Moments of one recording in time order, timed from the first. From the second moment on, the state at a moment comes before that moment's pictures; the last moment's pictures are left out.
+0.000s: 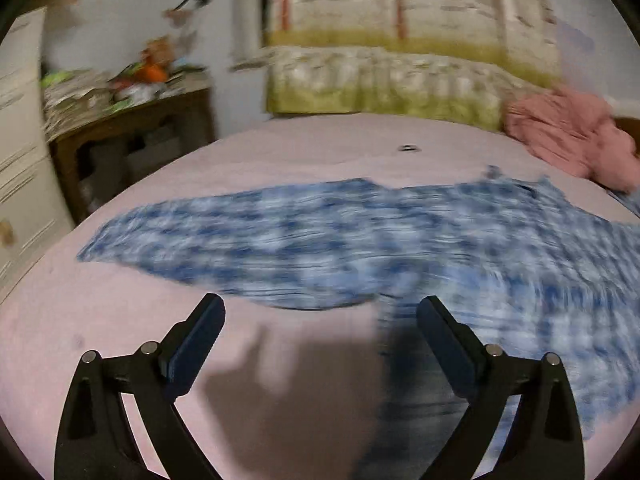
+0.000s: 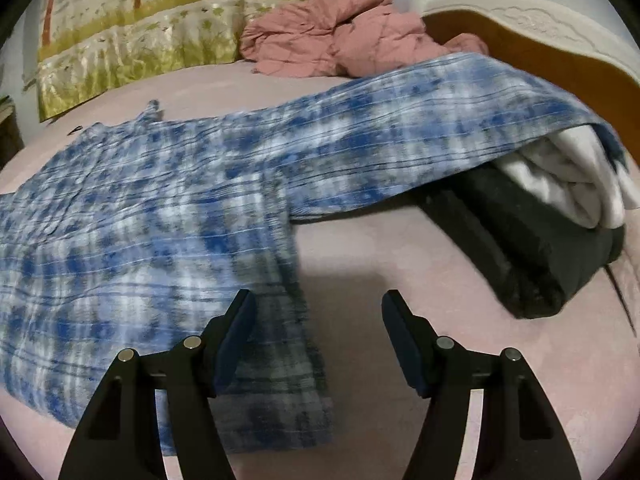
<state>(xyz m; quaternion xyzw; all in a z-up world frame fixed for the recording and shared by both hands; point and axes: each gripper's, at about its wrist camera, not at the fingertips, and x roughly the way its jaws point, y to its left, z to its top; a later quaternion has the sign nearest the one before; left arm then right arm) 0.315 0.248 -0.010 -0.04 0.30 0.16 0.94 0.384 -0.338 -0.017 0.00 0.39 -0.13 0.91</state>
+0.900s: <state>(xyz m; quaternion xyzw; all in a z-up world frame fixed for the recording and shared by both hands) 0.277 0.230 -0.019 -0.14 0.33 -0.01 0.93 0.325 -0.396 -0.023 0.21 0.35 -0.03 0.91</state>
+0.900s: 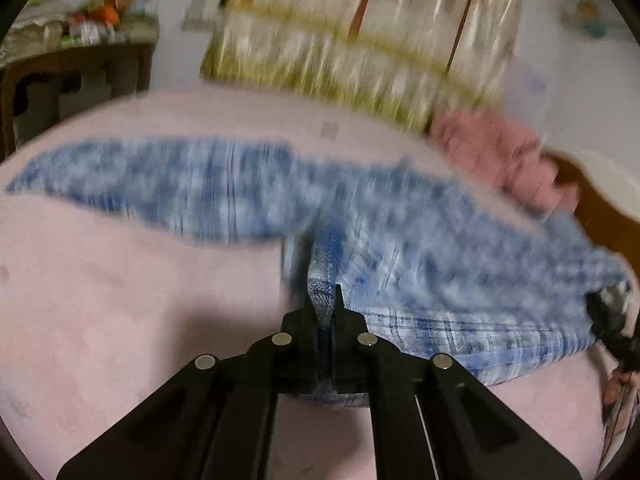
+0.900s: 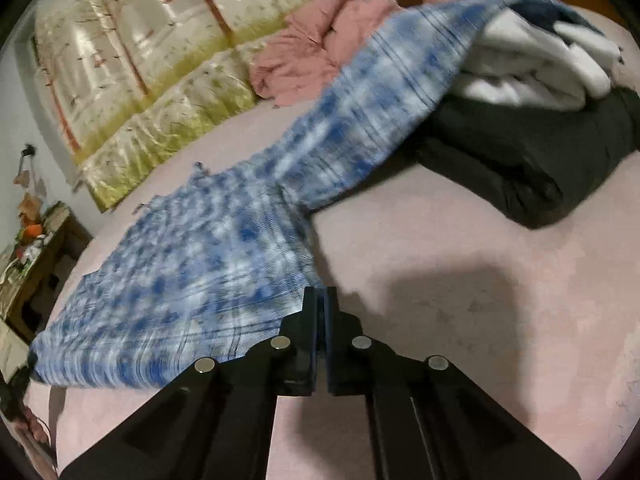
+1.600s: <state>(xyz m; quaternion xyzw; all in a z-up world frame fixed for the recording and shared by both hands) 0.230 0.176 0.024 0.01 0.13 -0.03 0.99 0.302 -0.343 0.015 0.07 0.26 -0.04 0.96</state>
